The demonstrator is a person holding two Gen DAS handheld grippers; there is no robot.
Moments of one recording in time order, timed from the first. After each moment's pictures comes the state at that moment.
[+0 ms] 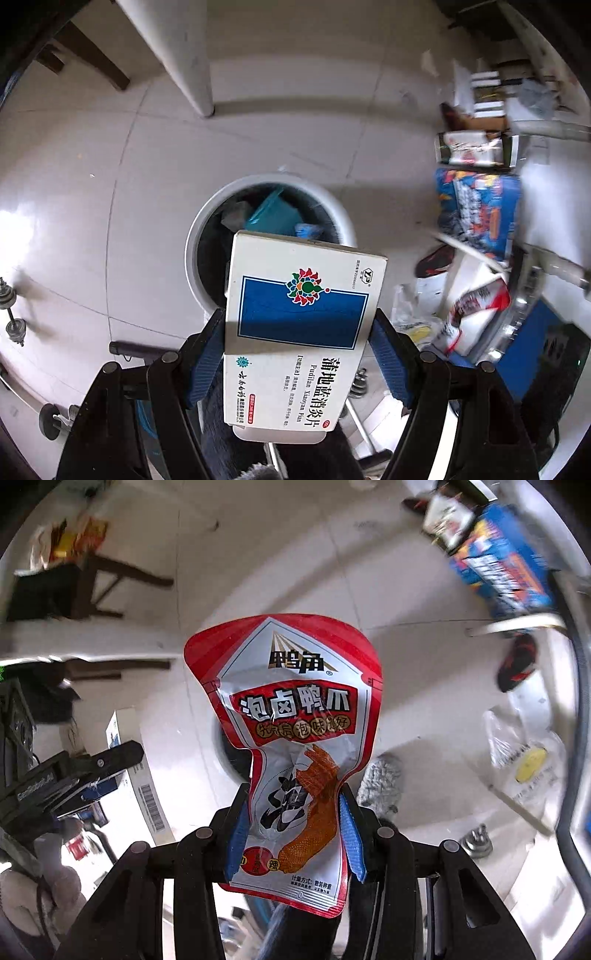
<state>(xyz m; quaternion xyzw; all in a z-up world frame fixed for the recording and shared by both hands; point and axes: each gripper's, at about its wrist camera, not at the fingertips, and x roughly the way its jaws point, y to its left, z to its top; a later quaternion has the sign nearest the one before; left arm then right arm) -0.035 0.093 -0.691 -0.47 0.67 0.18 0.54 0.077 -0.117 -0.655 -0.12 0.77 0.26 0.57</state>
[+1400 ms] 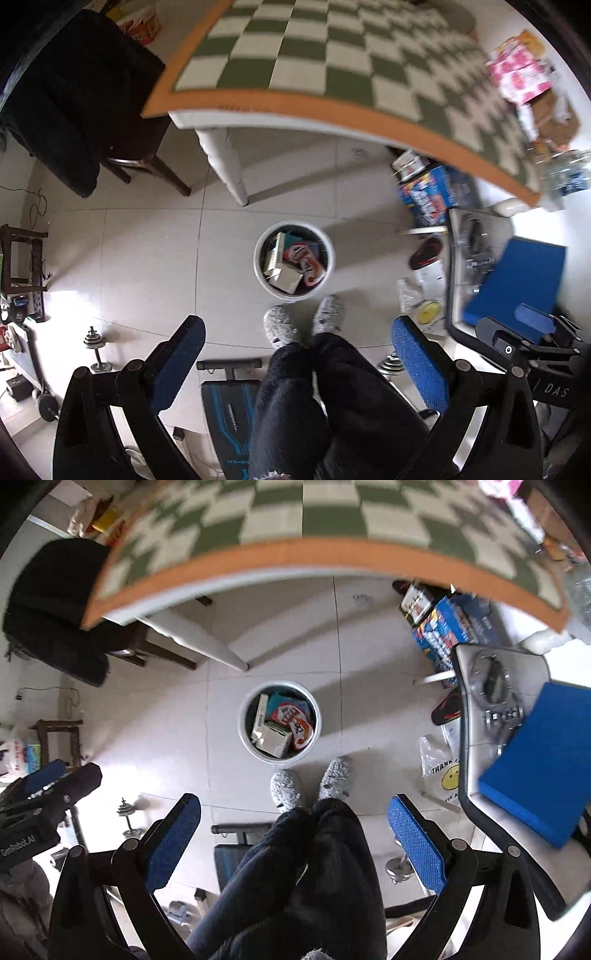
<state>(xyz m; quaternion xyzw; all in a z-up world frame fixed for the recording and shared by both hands) -0.105 -0.003 -0.273 -0.30 0.62 0.22 0.69 0.013 -0.170 -0.287 -0.20 0.68 0.29 0.64</state>
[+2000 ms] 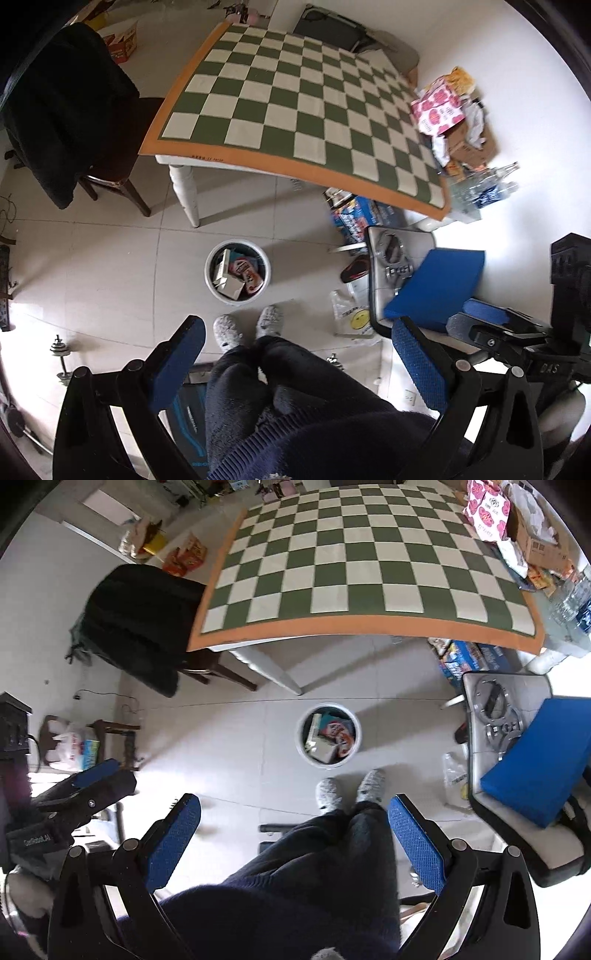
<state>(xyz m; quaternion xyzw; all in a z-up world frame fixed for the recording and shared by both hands) -0.145 -0.029 -0.136 -0.36 0.54 0.16 0.75 -0.022 -0.218 -0.103 -0.13 0.66 0.38 0.64</state>
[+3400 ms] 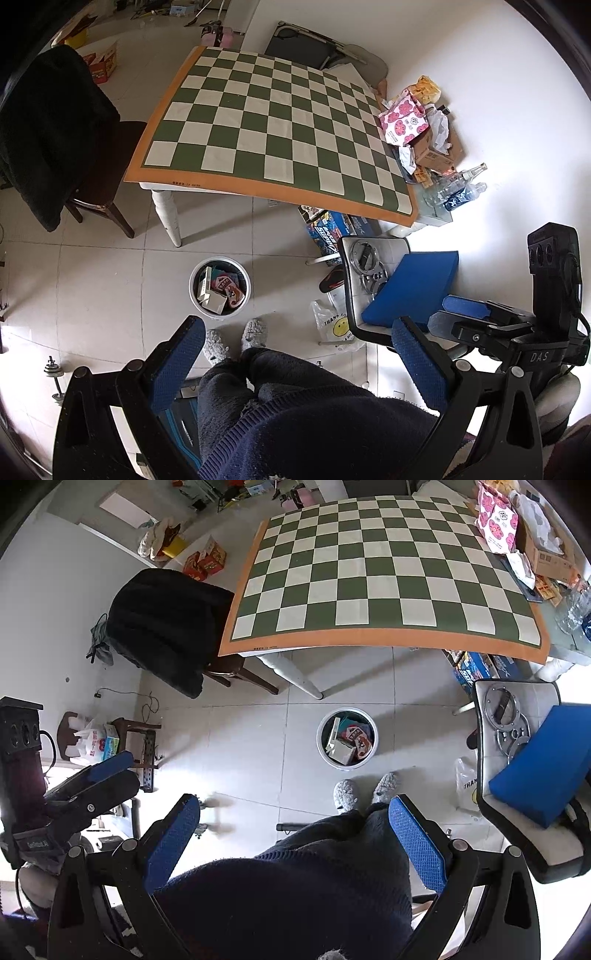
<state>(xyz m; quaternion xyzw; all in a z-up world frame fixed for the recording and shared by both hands) -0.155 -0.038 -0.091 -0.35 0.51 0.13 0.77 -0.032 -0.231 -0.059 -0.12 0.65 0.41 0.63</state>
